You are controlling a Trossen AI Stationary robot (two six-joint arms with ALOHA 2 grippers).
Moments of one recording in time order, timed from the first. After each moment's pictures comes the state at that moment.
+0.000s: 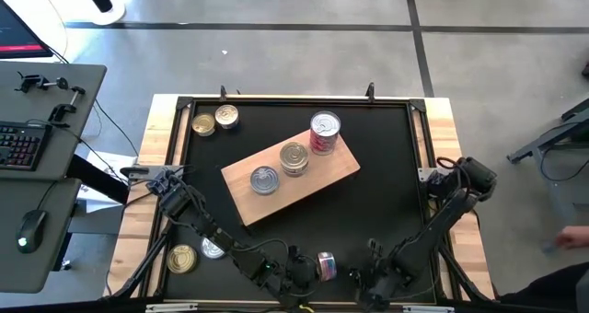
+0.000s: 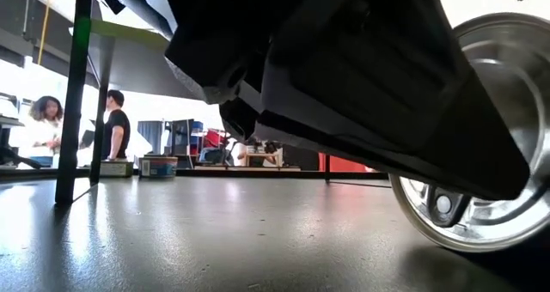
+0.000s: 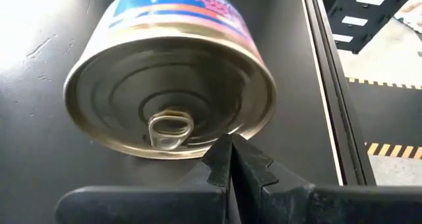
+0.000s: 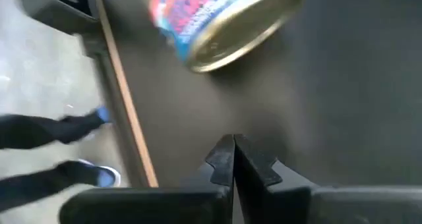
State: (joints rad) left arm -0.65 2.31 1.57 0.01 -0.53 -0.57; right arm 0.86 1.82 1.24 -0.62 0.29 1.20
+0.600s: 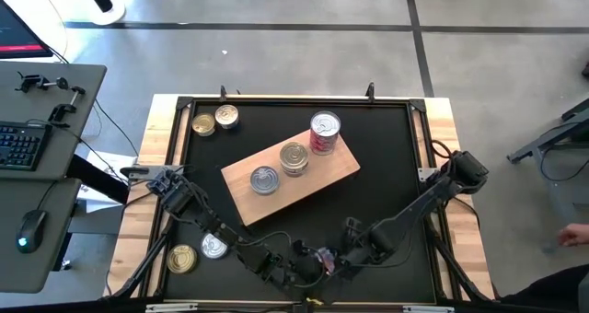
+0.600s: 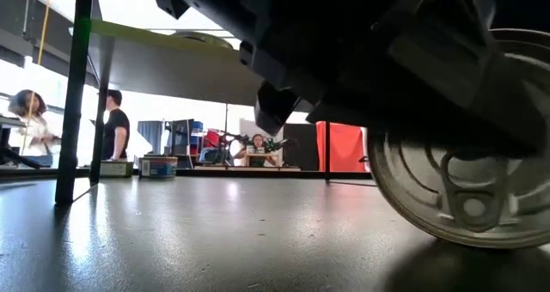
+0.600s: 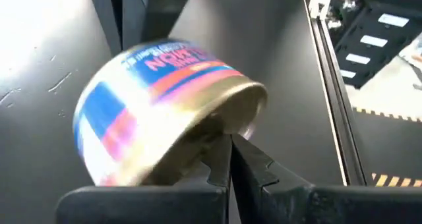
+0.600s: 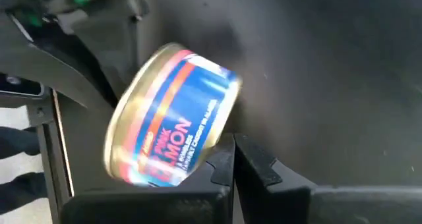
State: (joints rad) left arm -0.61 2.31 1.57 0.09 -0.55 -0.57; right arm 0.65 1.82 1.24 -0.58 0.25 0.89
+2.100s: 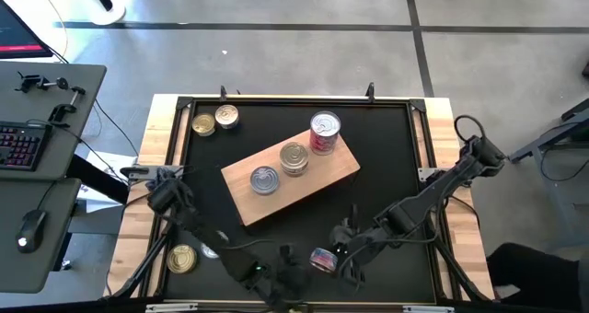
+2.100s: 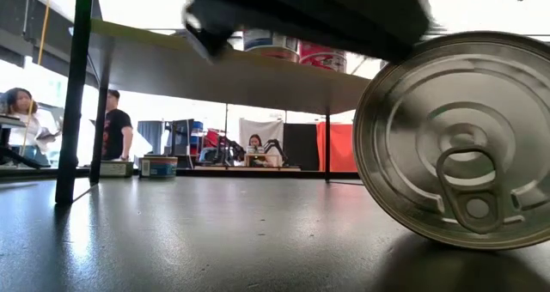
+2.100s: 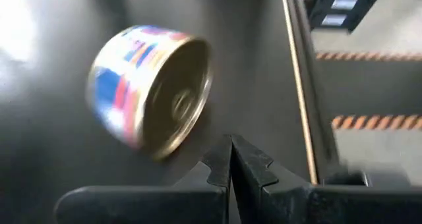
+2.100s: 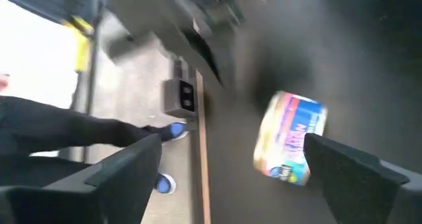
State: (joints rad) left arm -0.70 2.18 1.57 -0.20 -0.55 -0.54; right arm 0.63 1.61 1.24 -0.44 0.05 0.80
